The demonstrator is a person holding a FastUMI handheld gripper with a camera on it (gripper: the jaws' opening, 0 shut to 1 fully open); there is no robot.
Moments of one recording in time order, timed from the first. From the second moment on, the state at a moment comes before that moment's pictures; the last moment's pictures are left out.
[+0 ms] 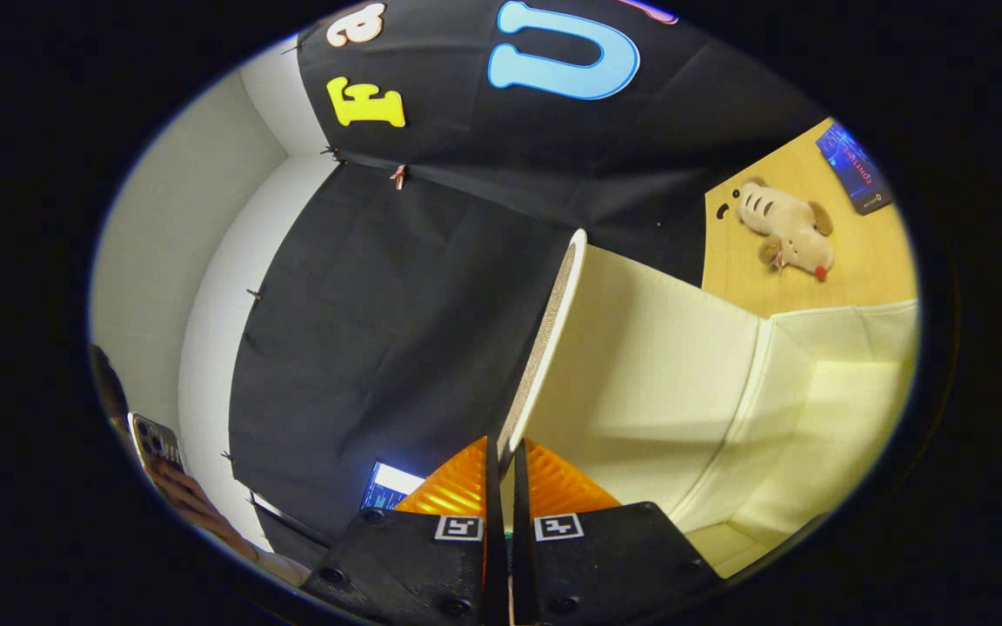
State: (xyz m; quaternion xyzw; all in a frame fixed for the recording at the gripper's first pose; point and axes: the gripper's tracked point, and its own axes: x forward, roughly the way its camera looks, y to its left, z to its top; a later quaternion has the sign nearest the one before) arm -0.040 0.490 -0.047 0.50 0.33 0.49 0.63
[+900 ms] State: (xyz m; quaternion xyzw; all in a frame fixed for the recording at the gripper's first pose) arm -0.026 0.465 -0.079 0.41 0.31 0.40 0.75
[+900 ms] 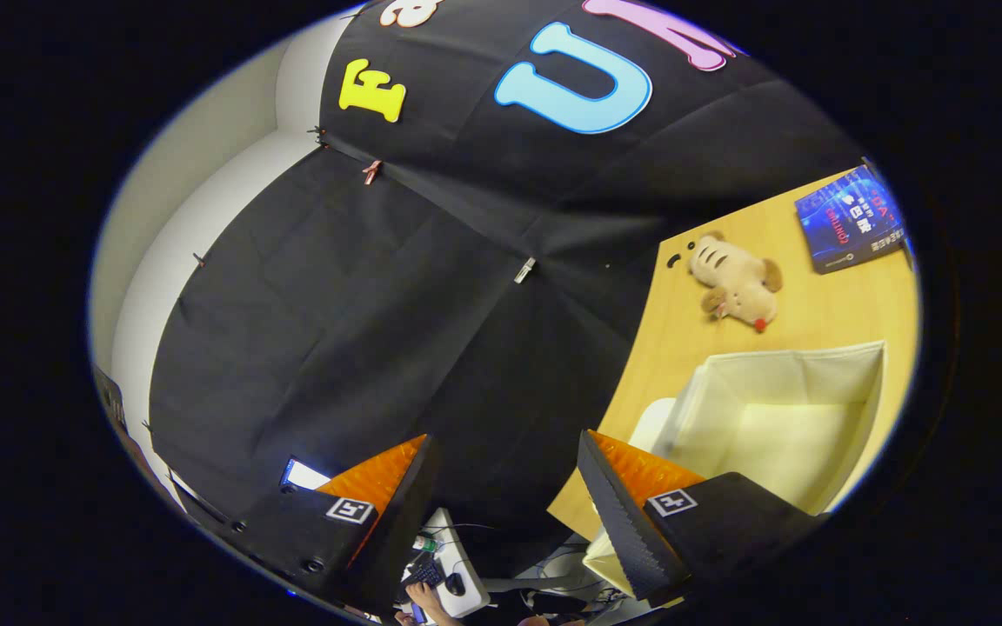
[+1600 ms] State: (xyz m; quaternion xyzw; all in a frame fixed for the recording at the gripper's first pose) arm -0.040 0.261 -0.148 0.31 0.32 0.27 0.85
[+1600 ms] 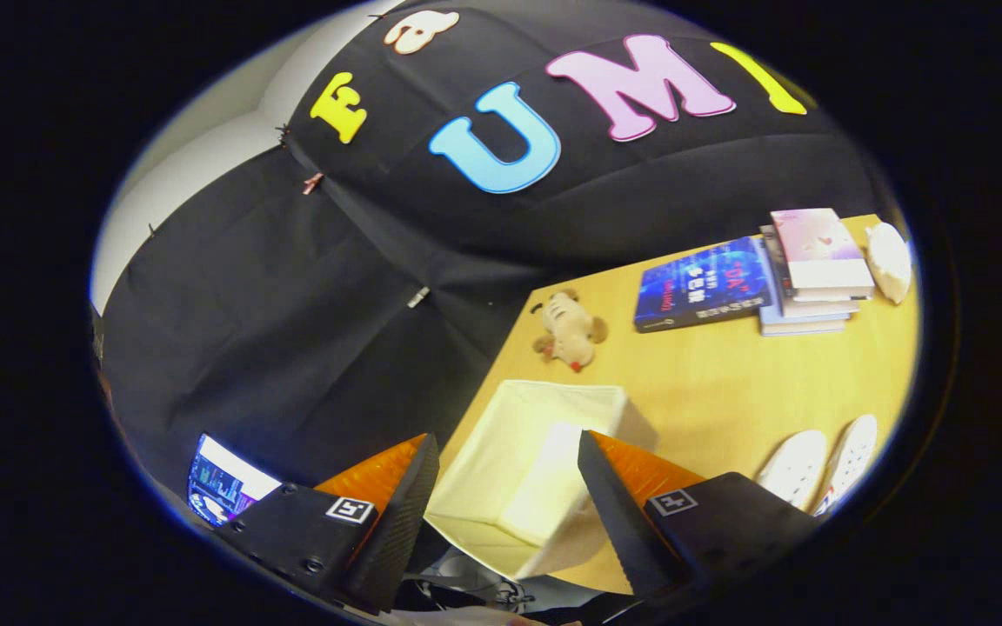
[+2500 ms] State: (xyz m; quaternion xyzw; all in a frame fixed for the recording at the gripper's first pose) arm -0.110 0.097 -0.383 0.19 0.54 0.10 0.81
